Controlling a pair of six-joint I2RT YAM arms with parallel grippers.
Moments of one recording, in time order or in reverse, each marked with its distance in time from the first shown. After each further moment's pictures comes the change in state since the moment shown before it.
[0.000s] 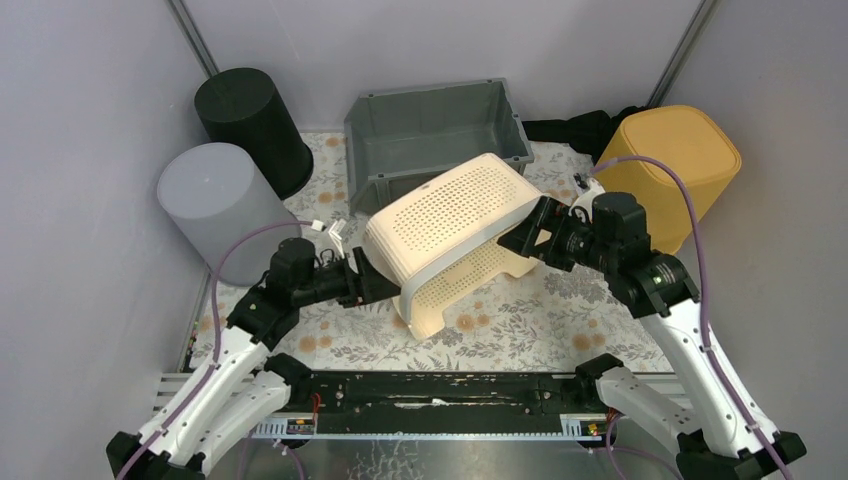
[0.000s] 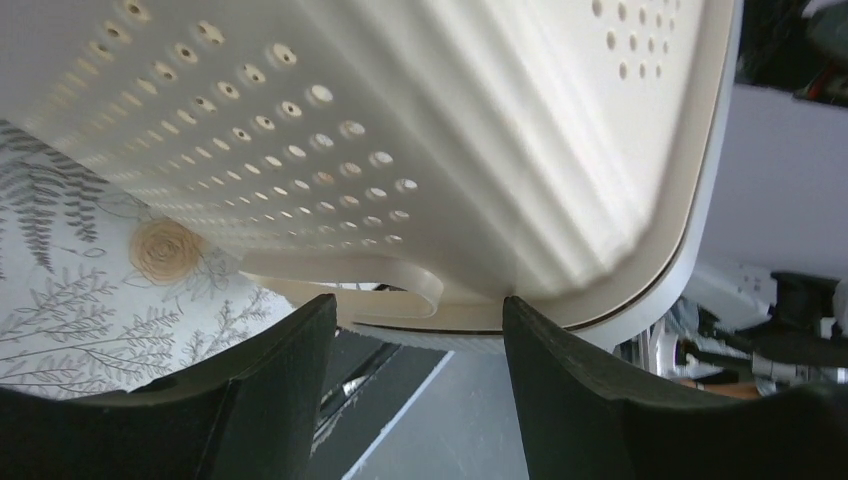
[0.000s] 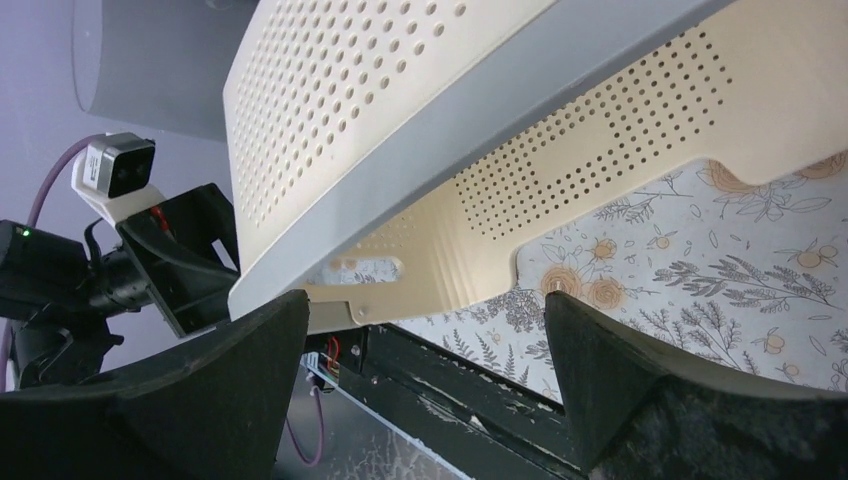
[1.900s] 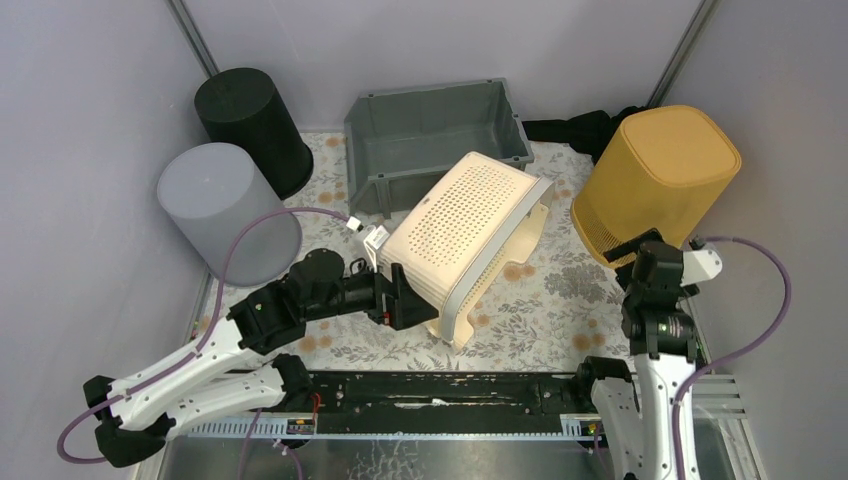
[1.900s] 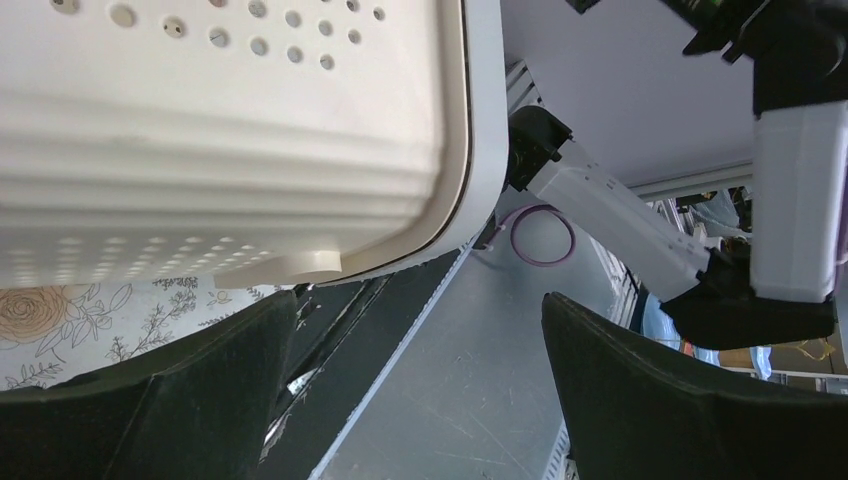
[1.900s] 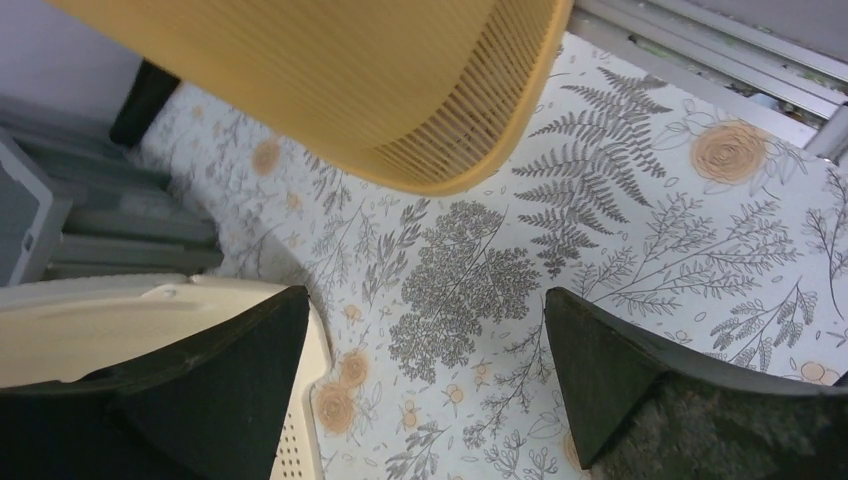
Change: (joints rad) left arm -0.535 0.095 0.214 -0.006 -0.344 0.005; right arm -0.518 -0.248 -0.307 -0.007 0.672 0.043
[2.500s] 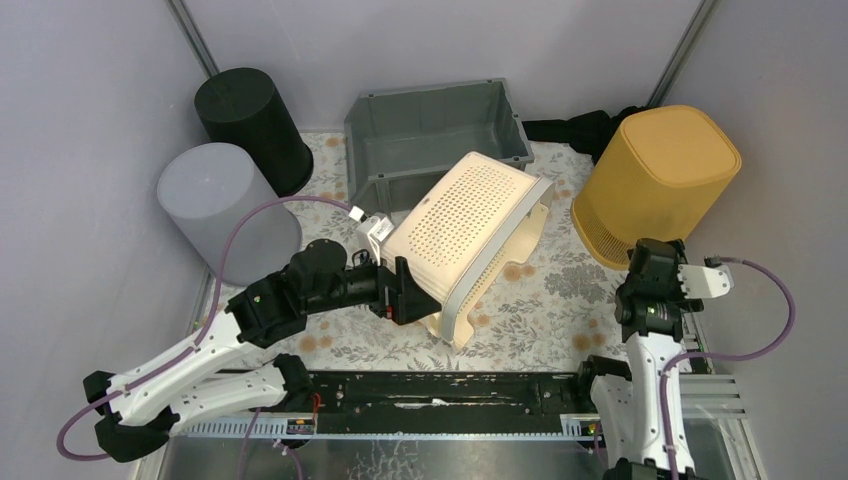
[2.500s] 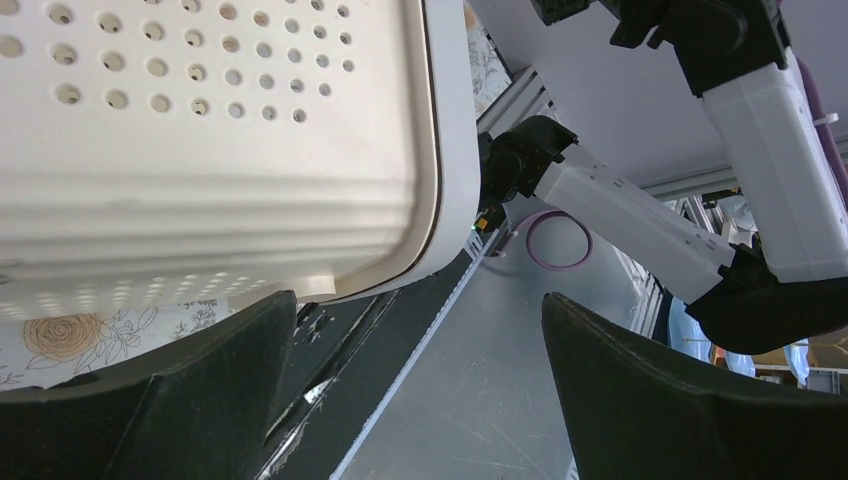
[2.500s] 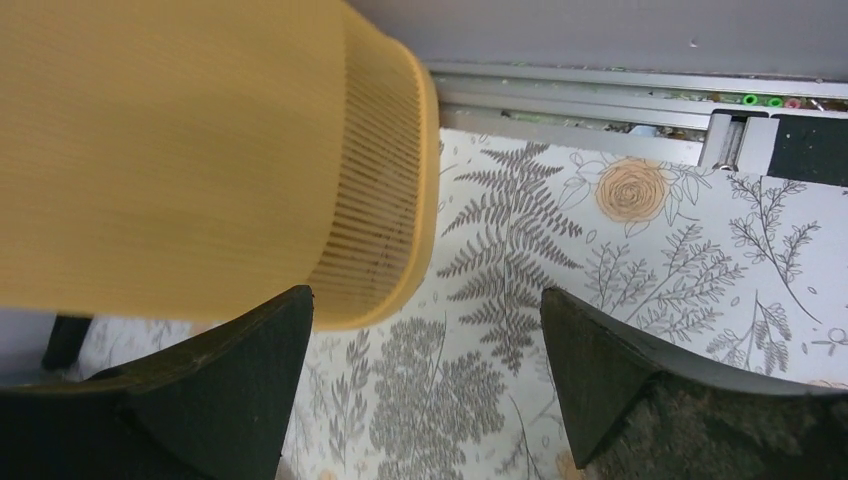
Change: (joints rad) left arm 0.000 0.058 0.106 -0.050 -0.016 0.071; right arm -0.066 0.038 -0.167 0.161 0.292 0.192
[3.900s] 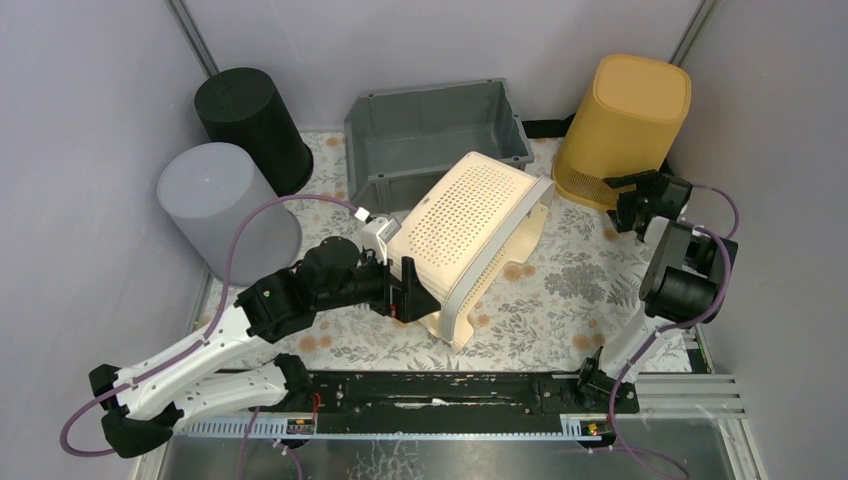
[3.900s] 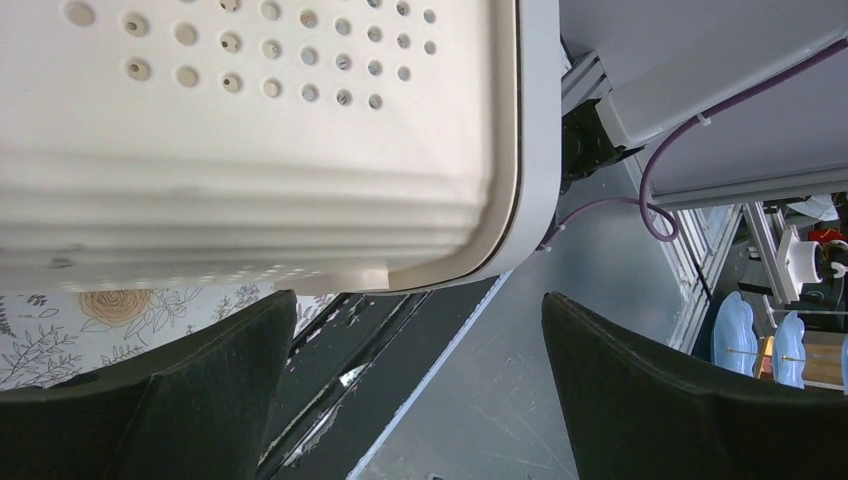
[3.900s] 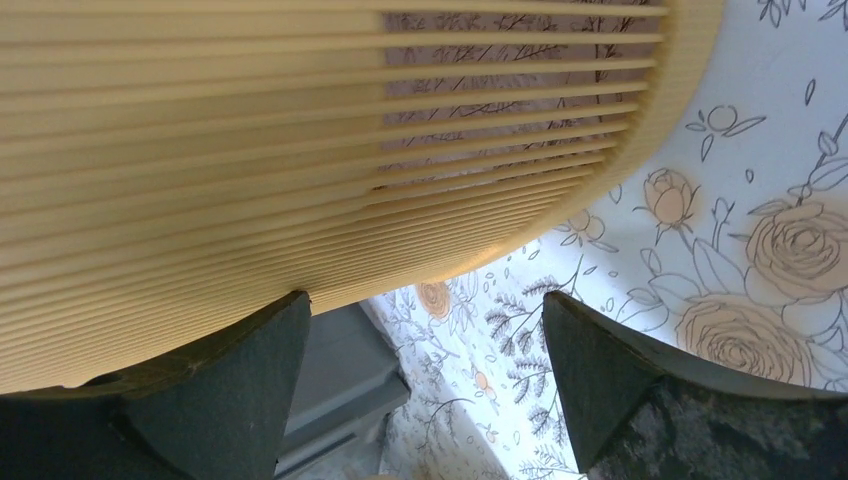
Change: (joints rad) left arm 0.014 0.053 0.010 -0.063 -0.047 0.030; right arm -0.246 1.162 0.350 0.857 -0.990 0.125
